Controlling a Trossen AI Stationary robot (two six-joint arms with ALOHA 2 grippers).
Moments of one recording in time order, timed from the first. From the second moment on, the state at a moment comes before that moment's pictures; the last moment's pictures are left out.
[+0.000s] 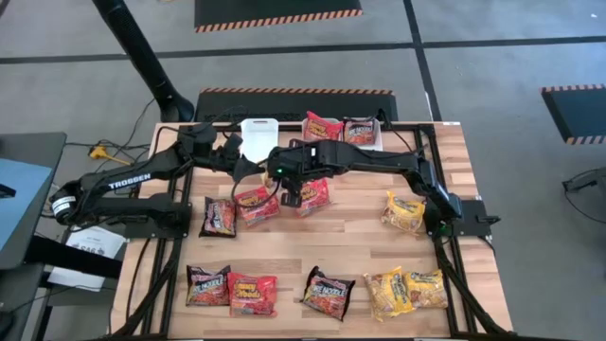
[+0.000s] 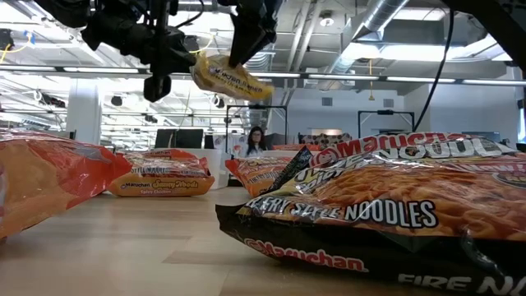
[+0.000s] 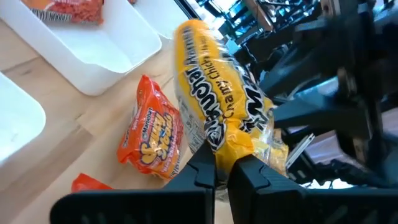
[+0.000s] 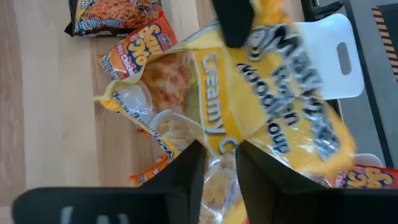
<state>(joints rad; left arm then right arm) 0.55 0.98 0.63 0.02 0.48 -0.66 -0.05 2.17 2.34 -1.17 0.26 -0.03</state>
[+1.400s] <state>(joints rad) 0.80 0.98 0.63 0.15 0.38 -0.12 -0.28 1.95 2.35 -1.26 0.27 -0.19</state>
